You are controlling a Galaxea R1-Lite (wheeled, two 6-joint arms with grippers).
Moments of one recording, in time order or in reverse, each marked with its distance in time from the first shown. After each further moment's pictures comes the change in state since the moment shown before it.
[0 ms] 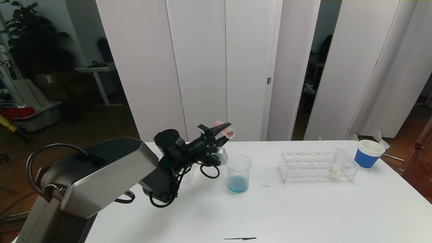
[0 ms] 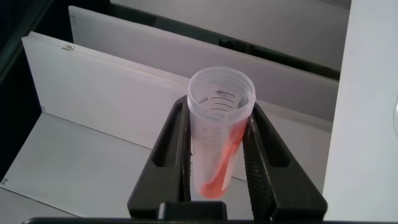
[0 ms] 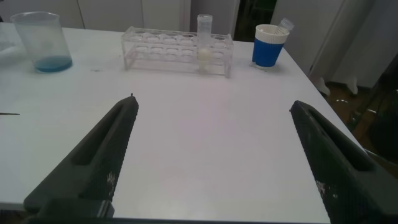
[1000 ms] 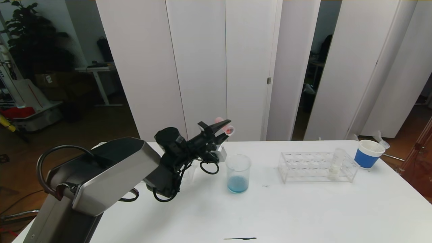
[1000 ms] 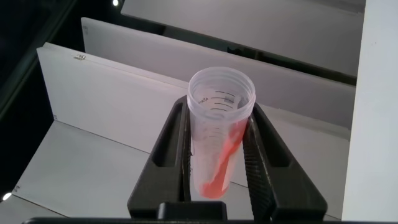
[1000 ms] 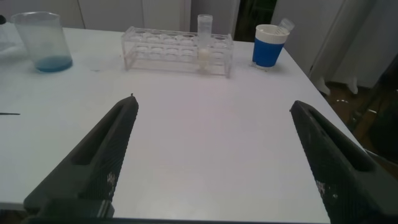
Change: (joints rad) left arm 0.018 0.049 -0.099 0.000 -0.047 0.001; right arm 0.000 0.000 0.000 0.000 0.000 0.000
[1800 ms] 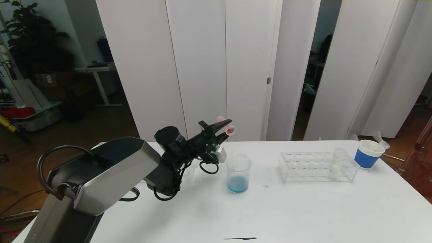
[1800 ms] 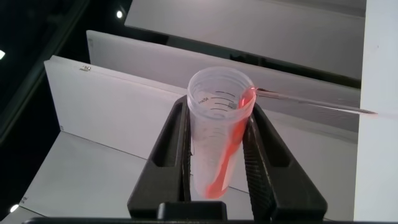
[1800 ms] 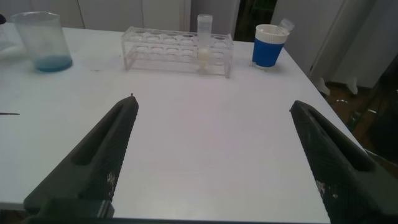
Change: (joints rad) left arm 0.004 0.005 -0.021 0.000 -0.037 0.024; right arm 0.000 0.000 0.000 0.000 0.000 0.000
